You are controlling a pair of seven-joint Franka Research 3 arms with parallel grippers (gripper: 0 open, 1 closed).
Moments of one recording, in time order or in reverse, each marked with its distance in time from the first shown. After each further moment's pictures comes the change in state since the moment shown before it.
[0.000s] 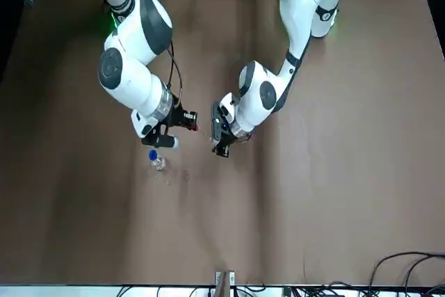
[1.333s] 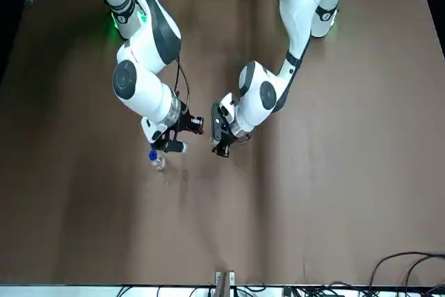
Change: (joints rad) left arm 0.000 0.001 0.000 0.000 0.000 0.000 -0.006; right arm 0.023 0.054 0.000 -0.001 0.000 0.050 0.000
